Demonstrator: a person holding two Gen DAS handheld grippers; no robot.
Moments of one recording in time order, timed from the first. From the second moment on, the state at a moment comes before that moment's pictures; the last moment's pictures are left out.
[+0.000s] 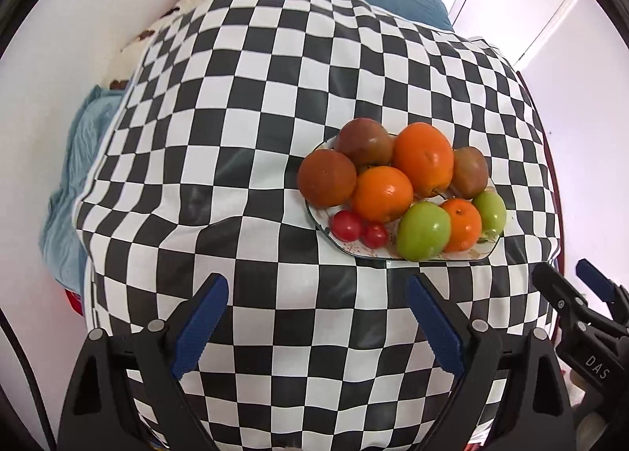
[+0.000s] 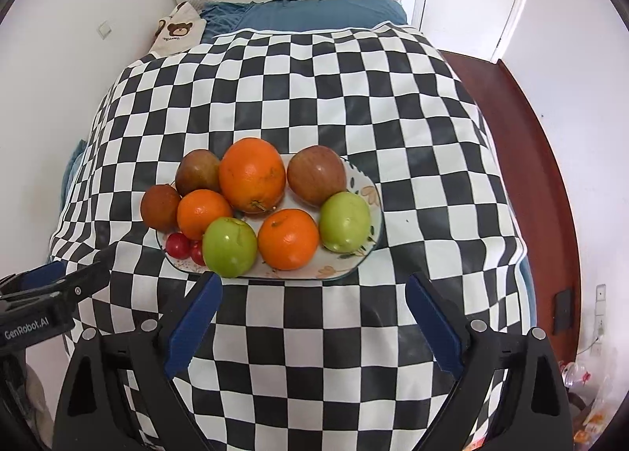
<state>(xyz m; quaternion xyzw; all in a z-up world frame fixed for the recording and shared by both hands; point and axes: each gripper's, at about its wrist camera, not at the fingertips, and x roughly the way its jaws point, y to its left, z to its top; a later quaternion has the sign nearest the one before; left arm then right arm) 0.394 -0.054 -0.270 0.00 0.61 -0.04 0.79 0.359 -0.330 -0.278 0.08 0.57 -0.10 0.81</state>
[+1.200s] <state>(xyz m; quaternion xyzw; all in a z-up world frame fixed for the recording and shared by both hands) 0.277 -0.079 -0.094 0.01 0.49 -0.08 0.87 0.220 -0.326 -0.082 0.08 0.46 -0.08 0.88</state>
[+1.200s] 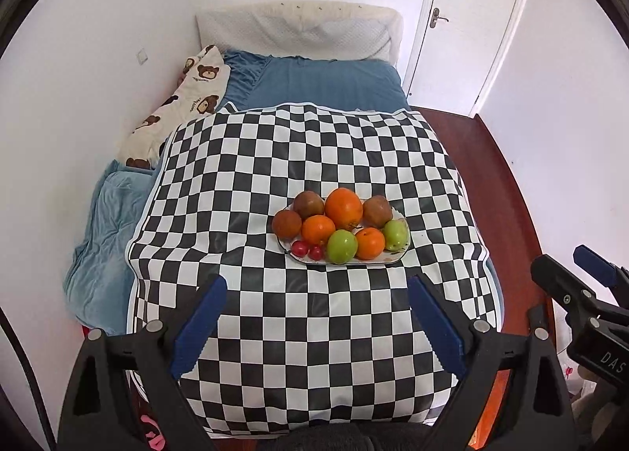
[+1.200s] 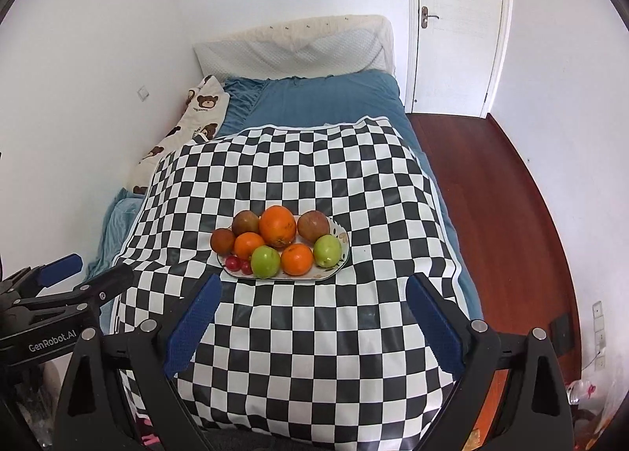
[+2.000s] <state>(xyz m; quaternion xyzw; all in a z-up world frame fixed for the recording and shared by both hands) 0.257 -0.084 -0.072 0.02 0.47 -0.08 0.88 0.205 -0.321 -0.059 0.08 0.45 -0.07 0.89</state>
